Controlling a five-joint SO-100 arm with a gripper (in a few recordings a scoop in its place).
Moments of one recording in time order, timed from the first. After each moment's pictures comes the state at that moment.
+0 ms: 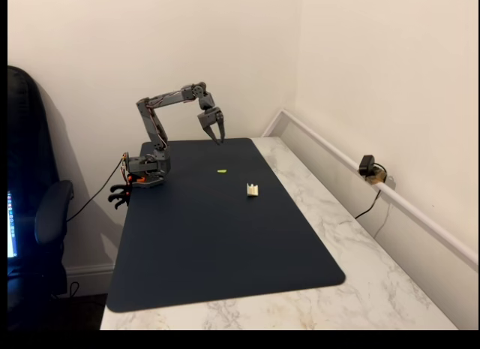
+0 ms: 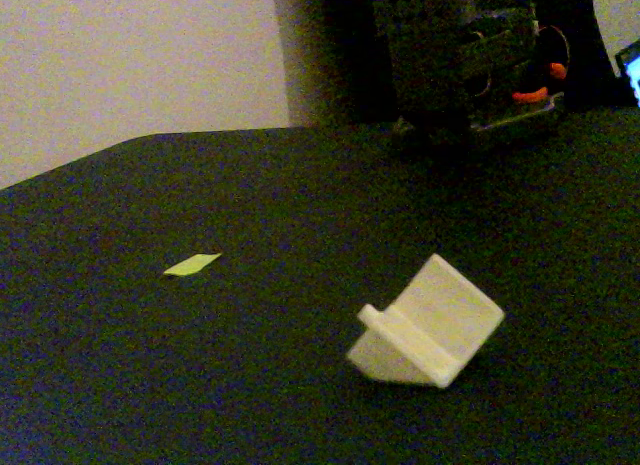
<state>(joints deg) -16.3 105.3 90.9 81.4 17.5</state>
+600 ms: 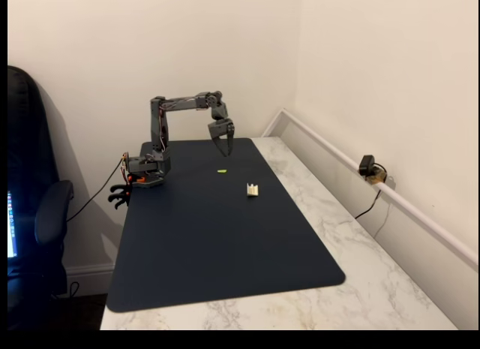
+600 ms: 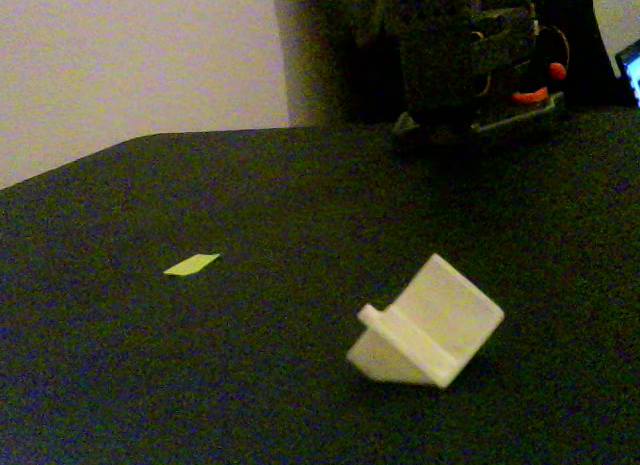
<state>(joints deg) -22.9 79.8 70.6 86.7 24.8</state>
